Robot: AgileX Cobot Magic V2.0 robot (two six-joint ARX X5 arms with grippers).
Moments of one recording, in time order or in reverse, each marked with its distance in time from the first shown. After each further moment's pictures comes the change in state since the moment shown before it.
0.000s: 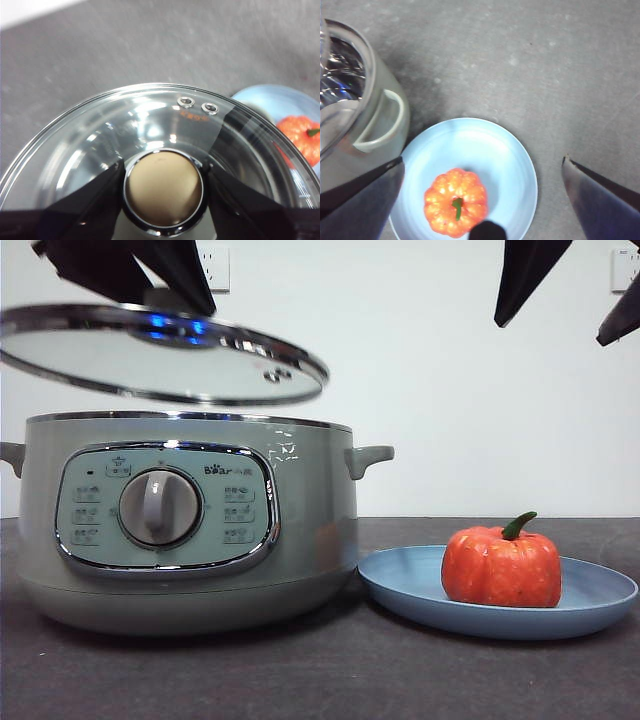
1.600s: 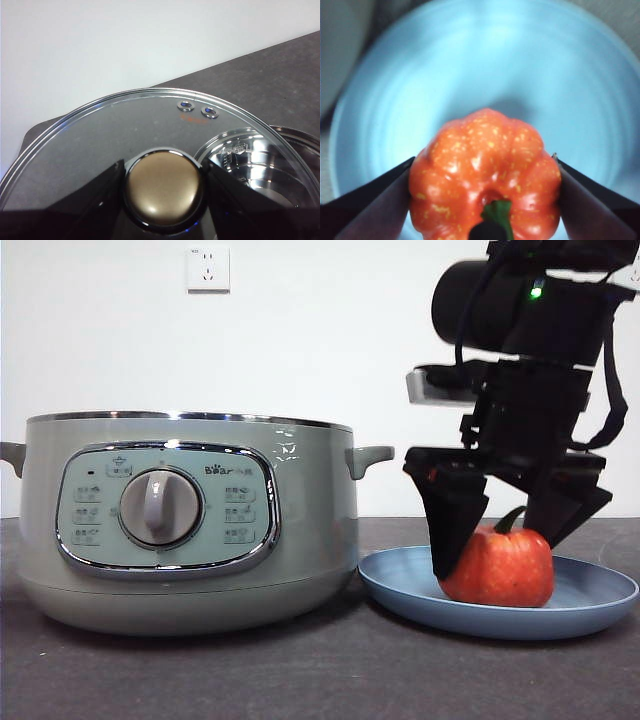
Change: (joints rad) left arm 0.000 -0.509 0.000 -0.207 -0.411 0.047; right arm 0.098 0.576 0.001 0.087 -0.027 -0.004
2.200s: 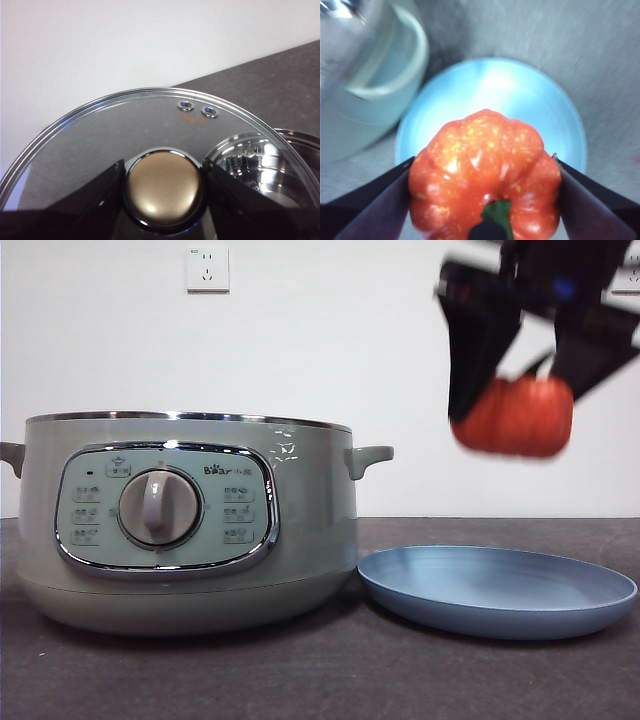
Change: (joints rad) left arm 0.000 -0.013 0.000 -0.001 -0.047 0.000; right arm 0.000 -0.278 0.066 -0.166 0.000 -0.005
